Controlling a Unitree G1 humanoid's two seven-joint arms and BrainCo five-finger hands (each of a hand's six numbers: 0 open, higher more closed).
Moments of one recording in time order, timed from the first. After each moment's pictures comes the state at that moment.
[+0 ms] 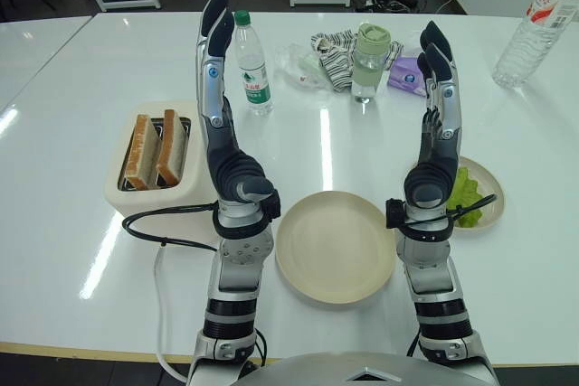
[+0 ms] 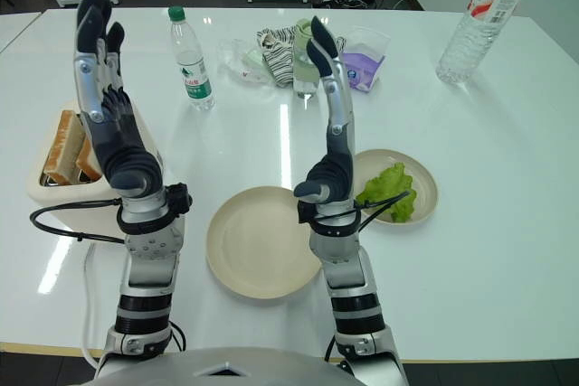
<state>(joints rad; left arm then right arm) -0.13 -0.06 -0.07 -0.26 0.49 -0.69 0.36 -0.13 0.04 0.15 -0.14 -0.48 -0.75 -0.32</state>
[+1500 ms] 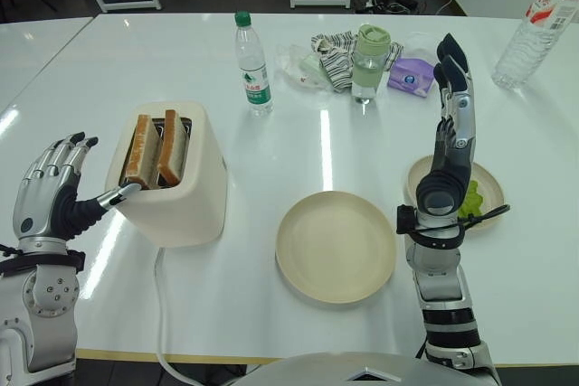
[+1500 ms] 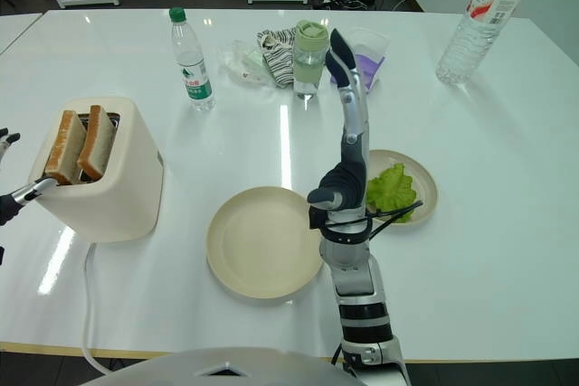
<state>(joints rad) 0.31 0.61 0.53 -0.22 0.63 -0.16 -0.05 -0.08 0.02 0.10 -0.18 -0.49 -0.76 -0.33</state>
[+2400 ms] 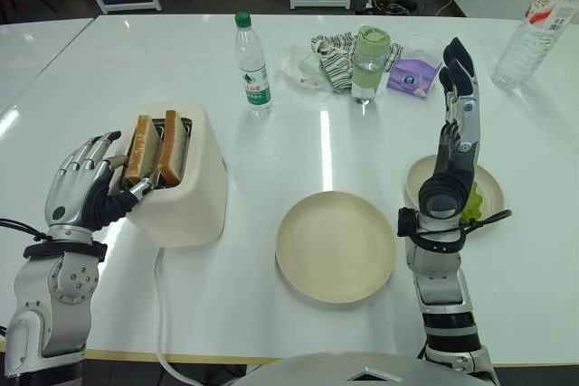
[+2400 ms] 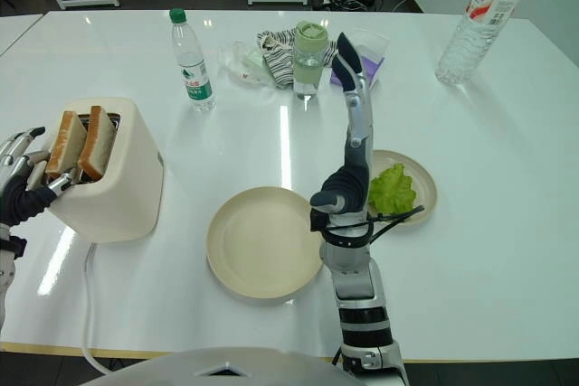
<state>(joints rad) 0.28 0.67 0.40 -0.23 0.64 -0.12 -0.05 -0.05 0.02 0.10 -0.19 -0.51 -0.75 -0.35</state>
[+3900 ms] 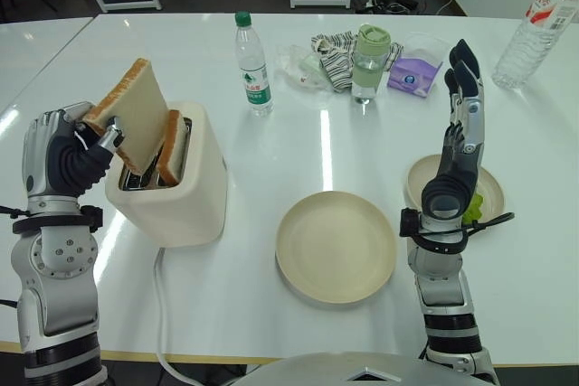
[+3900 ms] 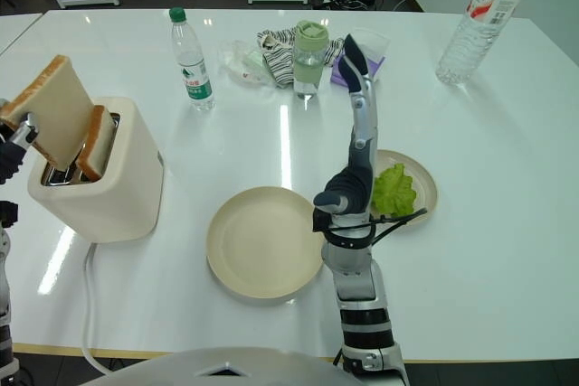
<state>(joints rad) 0.09 0.59 0.45 -0.29 0.42 -0.08 0.02 -0.04 0.02 0.09 -0.19 -0.51 -0.75 -0.36</state>
